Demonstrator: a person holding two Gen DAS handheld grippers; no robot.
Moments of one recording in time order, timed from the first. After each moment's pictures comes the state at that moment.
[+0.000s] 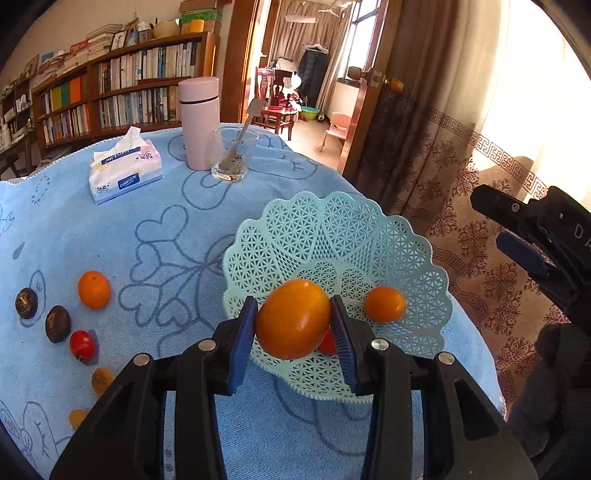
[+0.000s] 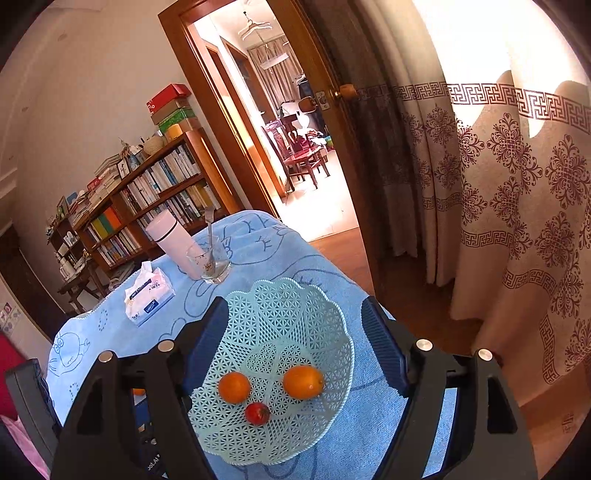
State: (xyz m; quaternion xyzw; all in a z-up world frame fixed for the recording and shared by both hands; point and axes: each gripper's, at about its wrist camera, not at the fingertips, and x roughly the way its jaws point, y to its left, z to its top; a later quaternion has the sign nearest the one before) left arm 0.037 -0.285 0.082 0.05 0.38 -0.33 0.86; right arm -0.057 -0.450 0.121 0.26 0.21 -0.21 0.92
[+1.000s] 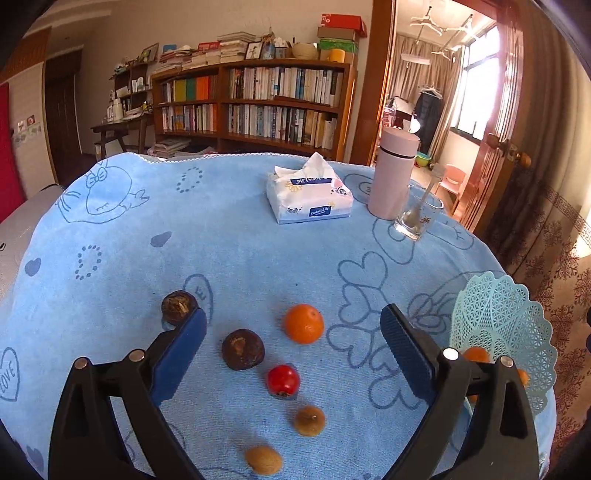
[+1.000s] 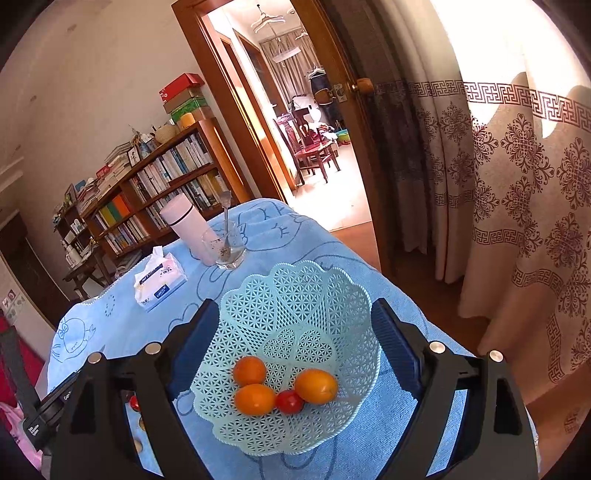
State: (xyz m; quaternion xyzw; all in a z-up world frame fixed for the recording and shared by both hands) left arm 0.102 -0.129 0.101 -0.01 0.34 -0.10 0.93; right arm -0.049 -0.428 0.116 0.25 0.22 -0.18 0.92
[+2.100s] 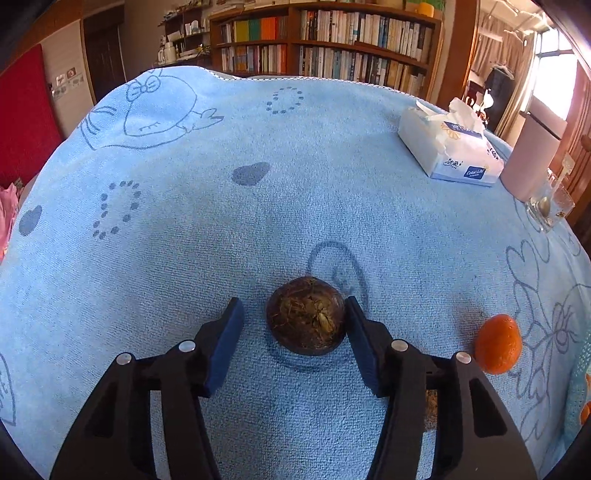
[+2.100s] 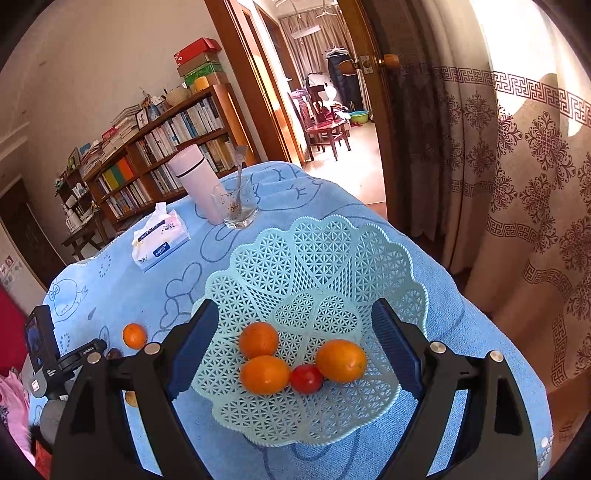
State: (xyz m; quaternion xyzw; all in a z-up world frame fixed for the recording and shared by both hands) left arm 0.195 -0.047 0.019 -0.03 0.44 0.00 0.90; right arm -0.019 -0.396 0.084 0.21 0.28 -0.16 0.92
